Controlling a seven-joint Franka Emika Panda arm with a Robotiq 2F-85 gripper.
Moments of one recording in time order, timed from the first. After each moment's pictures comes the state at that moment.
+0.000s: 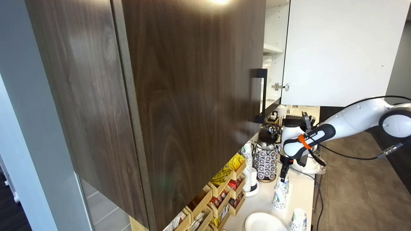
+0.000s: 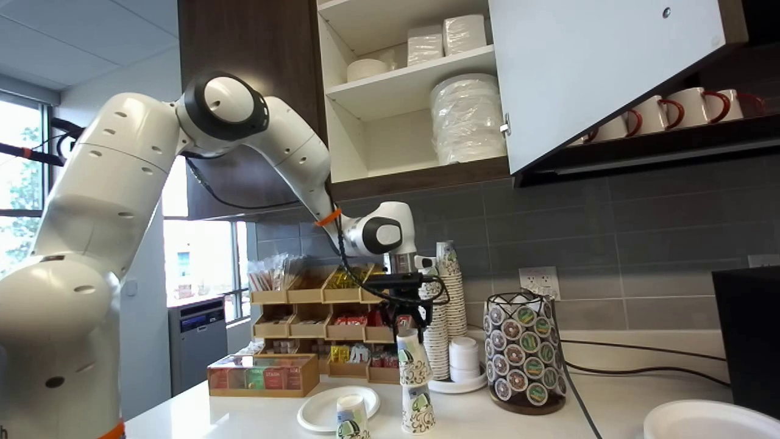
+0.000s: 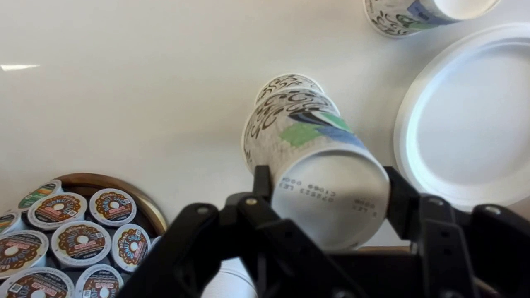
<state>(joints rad) -0.07 0.33 0.03 -2.04 -0.02 2.41 -0.48</state>
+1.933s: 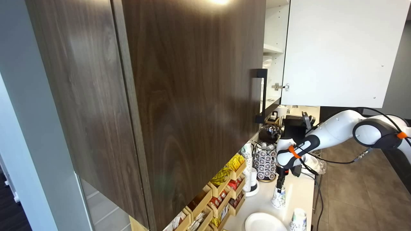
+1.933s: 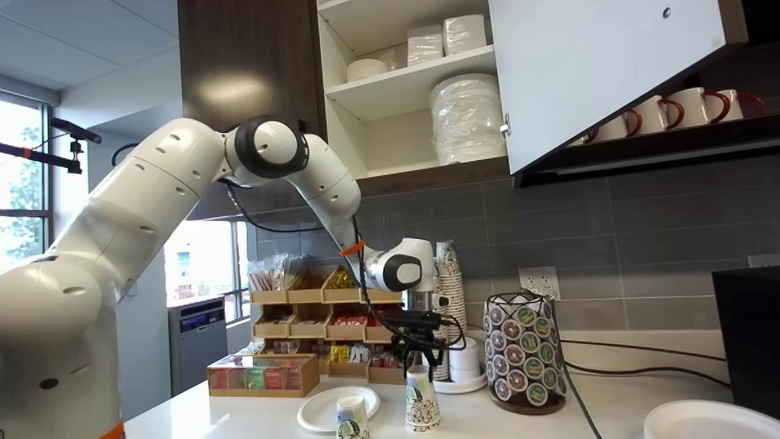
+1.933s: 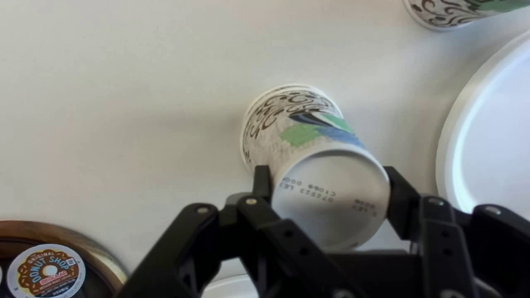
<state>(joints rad) -0.13 0.59 0.08 -1.87 0.01 2.43 -0.54</state>
